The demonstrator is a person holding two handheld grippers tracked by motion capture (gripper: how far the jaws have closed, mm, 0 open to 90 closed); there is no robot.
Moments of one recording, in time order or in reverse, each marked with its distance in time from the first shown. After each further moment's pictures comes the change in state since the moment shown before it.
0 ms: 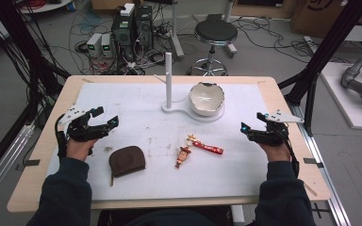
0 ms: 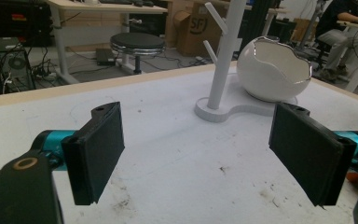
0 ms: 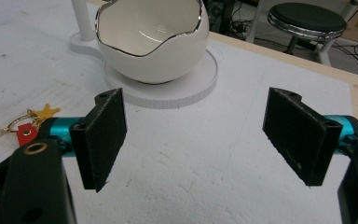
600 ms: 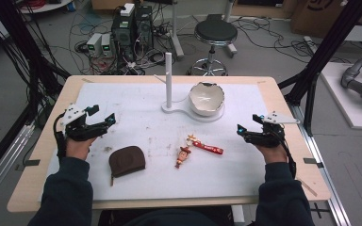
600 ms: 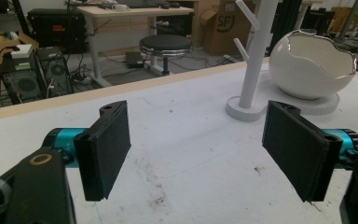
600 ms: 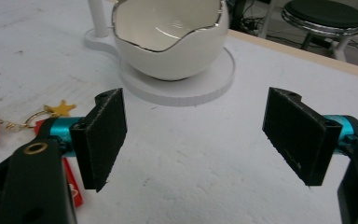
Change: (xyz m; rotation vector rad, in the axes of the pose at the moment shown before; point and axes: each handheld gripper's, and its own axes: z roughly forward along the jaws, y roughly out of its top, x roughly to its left) left arm 0.002 0.001 -0.002 -0.006 0.119 0.070; right arm 0.009 -0.003 0.006 0.009 0.041 0.001
